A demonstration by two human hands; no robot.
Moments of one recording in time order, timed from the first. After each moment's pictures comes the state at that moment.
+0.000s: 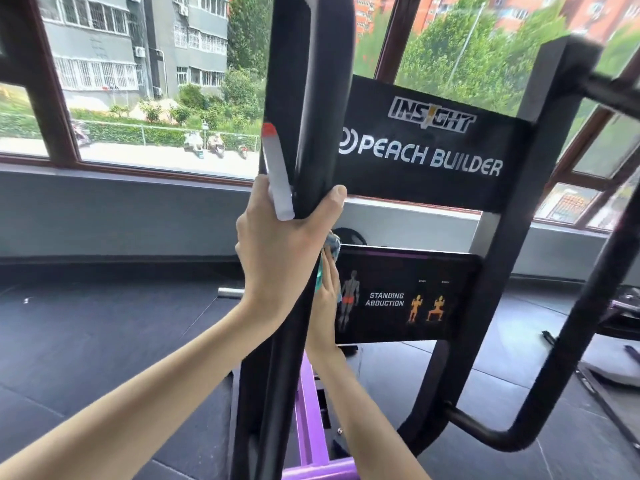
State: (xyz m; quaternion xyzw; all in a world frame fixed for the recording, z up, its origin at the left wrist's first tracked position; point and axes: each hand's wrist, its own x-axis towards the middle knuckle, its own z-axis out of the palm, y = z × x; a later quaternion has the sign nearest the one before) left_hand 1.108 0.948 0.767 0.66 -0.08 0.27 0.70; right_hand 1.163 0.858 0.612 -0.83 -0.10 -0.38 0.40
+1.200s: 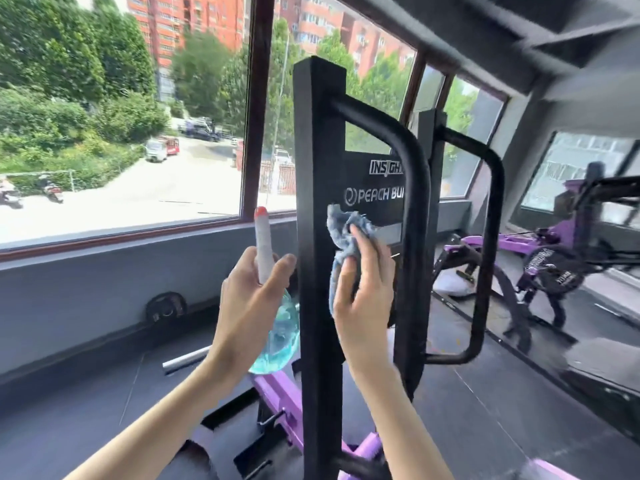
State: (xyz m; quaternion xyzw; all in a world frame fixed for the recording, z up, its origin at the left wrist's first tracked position) left_hand 1.195 1.155 0.767 0.63 -0.31 0.00 0.71; right_hand 1.128 1.033 0.759 -0.74 0.12 -0.63 0.20
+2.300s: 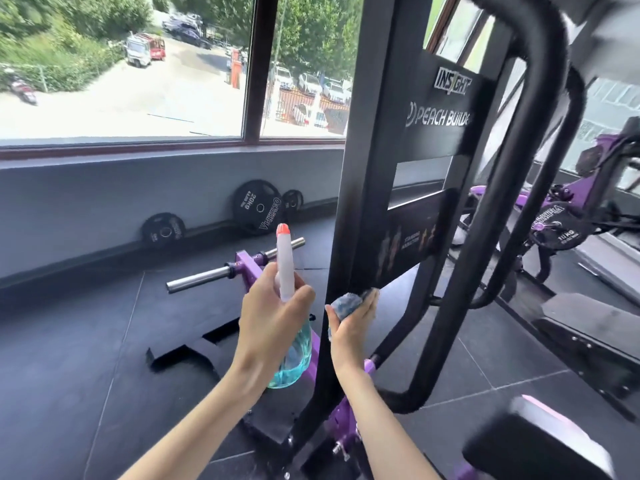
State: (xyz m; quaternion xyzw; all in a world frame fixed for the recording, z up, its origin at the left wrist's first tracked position) left_hand 1.201 1.173 0.663 0.66 -0.22 -0.14 0.71; right_hand 1.166 1.004 0.519 -0.79 0.39 -0.35 0.32
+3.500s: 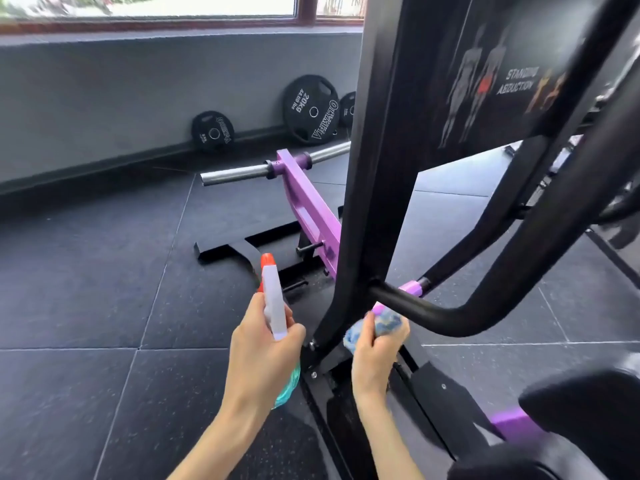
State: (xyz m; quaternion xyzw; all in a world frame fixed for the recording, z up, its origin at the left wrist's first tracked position) left_hand 1.105 1.157 0.439 0.80 -0.06 -0.15 0.58; right_hand 1.053 1.019 0.331 -0.67 0.40 -0.37 0.50
